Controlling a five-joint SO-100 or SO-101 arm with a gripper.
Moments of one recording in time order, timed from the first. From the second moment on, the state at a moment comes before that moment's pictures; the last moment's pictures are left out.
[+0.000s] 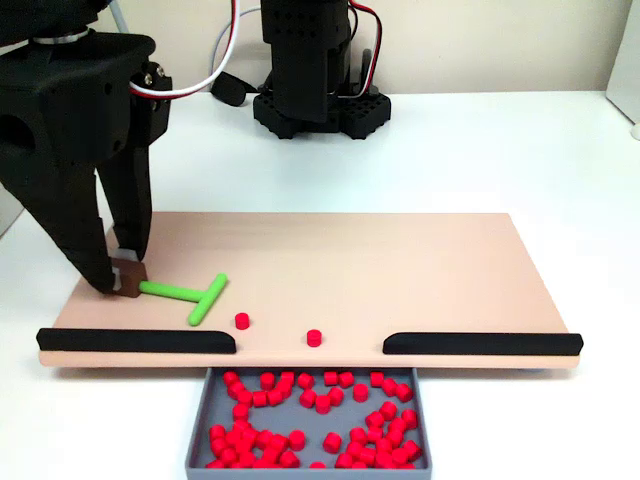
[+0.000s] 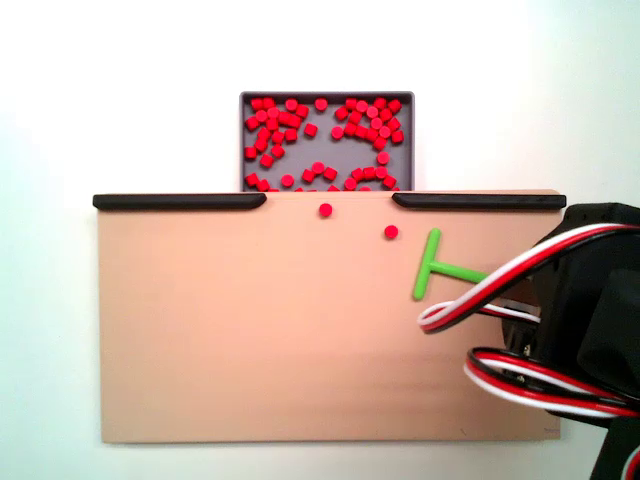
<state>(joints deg) 22.2 55.3 57.2 86.9 -184.1</state>
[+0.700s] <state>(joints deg) 20.1 55.3 57.2 86.7 -184.0</state>
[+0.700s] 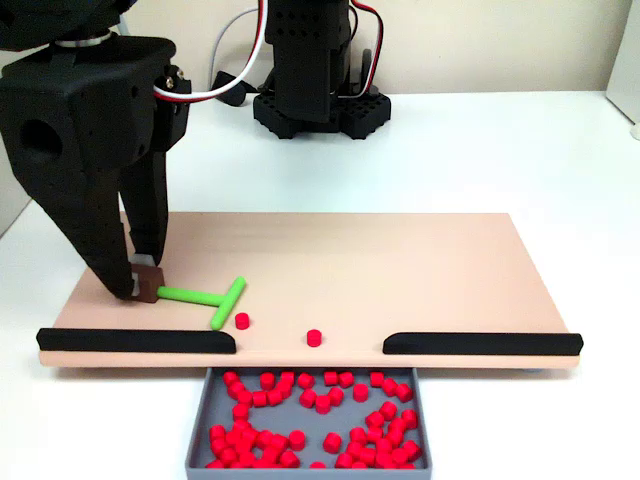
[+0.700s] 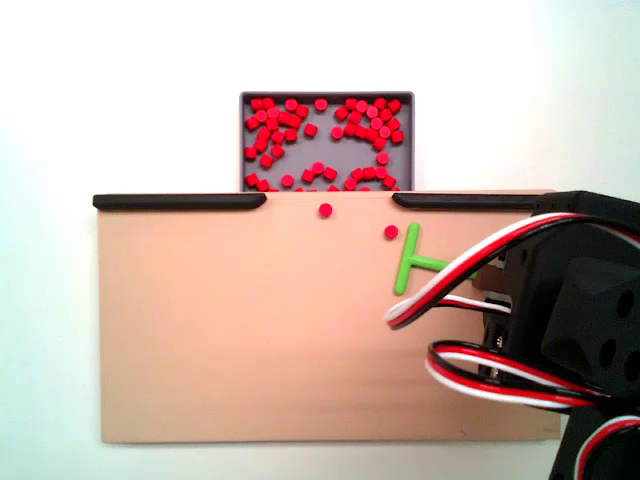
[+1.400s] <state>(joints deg) 18.6 55.3 57.2 86.7 -179.2</state>
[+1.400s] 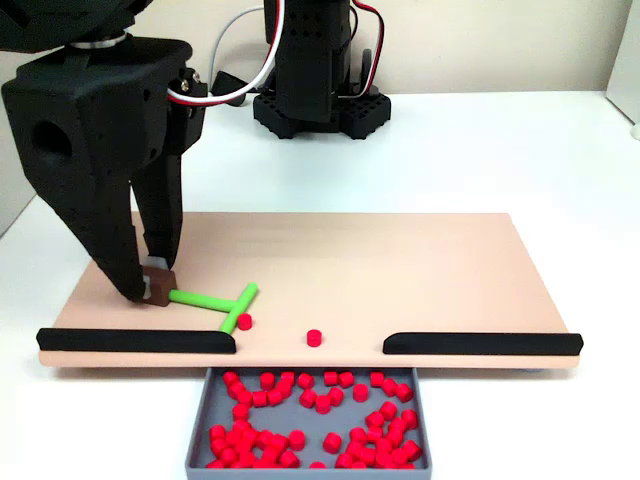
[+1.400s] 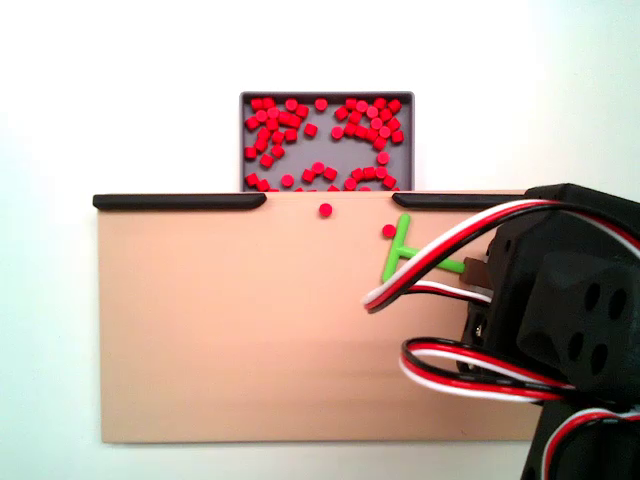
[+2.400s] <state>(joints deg) 14.9 55.3 57.2 86.7 -166.6</state>
